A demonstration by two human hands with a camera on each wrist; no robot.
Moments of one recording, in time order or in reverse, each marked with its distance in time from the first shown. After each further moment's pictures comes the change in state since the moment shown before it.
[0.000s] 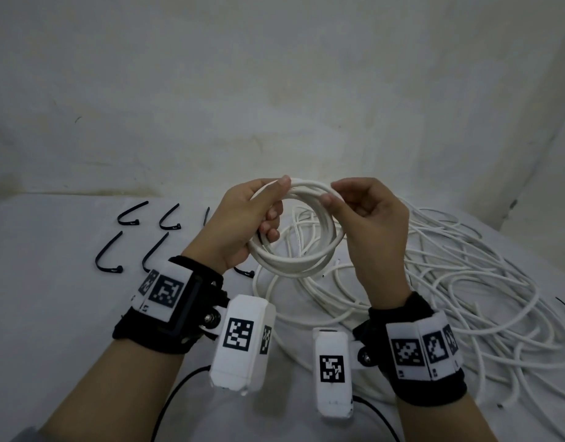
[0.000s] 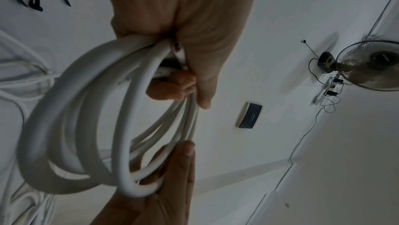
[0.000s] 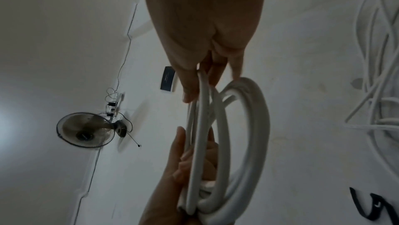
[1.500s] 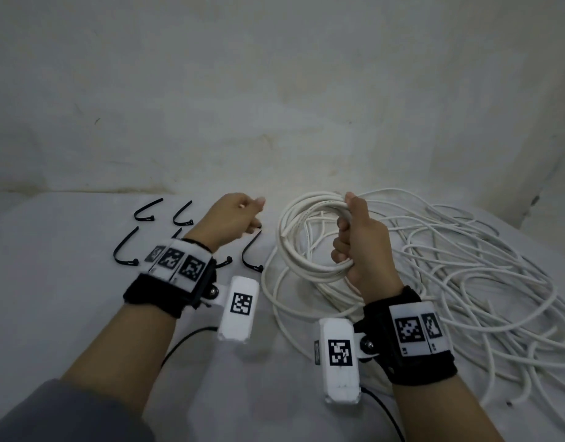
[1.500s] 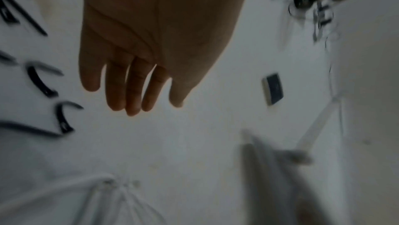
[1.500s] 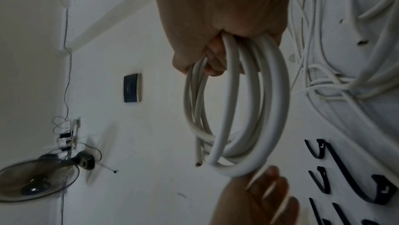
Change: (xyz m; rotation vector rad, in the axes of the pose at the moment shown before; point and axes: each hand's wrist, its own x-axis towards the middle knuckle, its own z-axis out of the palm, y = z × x) left_hand 0.030 -0.024 -0.053 0.787 0.153 -0.110; right_hand 0.000 0.025 0.001 0.125 0.095 0.632
